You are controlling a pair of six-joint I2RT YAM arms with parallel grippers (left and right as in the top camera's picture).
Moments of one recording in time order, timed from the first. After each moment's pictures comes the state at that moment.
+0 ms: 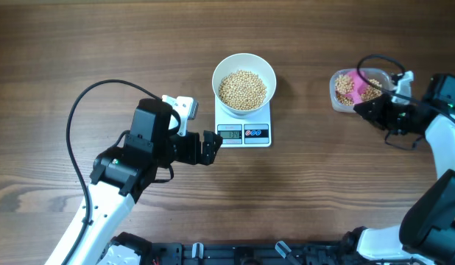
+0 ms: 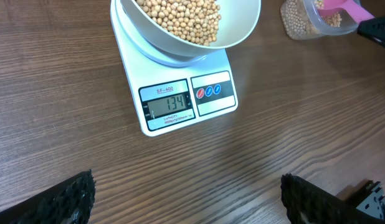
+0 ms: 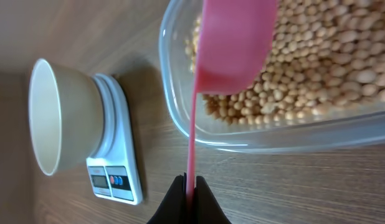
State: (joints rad) left arm -0.37 1.09 0.86 -0.66 0.32 -0.28; right arm -0.47 1.63 1.03 -0.67 -0.76 0.00
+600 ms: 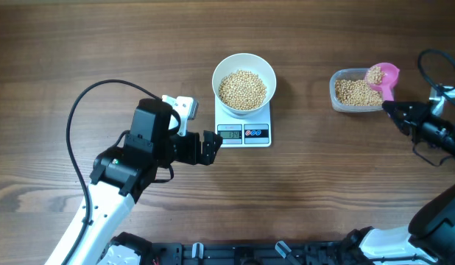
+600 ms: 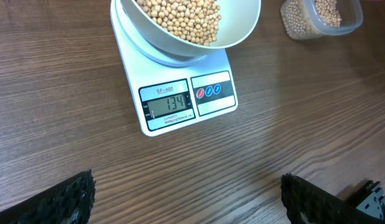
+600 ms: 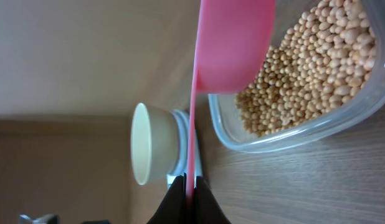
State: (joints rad) left arm -0.37 1.09 0.86 -0.66 0.32 -0.28; right arm -0.74 1.66 1.03 -0.72 -1.16 0.00
